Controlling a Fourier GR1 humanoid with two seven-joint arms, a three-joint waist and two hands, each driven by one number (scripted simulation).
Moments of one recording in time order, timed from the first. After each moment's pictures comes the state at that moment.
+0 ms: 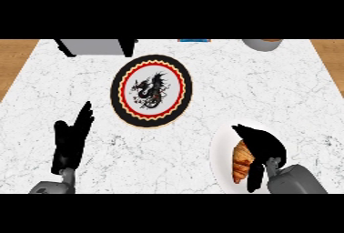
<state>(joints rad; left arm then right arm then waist) -0.04 0.21 -0.11 -1.45 0.03 0.22 0.21 -0.20 -0.35 0.42 -1.49 0.64 0.54 0.64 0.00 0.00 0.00</state>
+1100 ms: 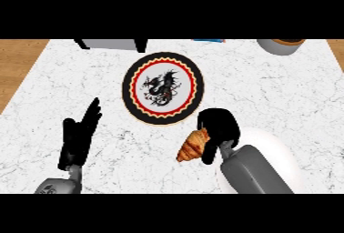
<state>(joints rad) -0.06 0.15 -0.10 -1.47 -0.03 0.16 0.22 -0.41 -0.09 0.45 -1.31 0.89 0.29 0.60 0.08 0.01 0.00</state>
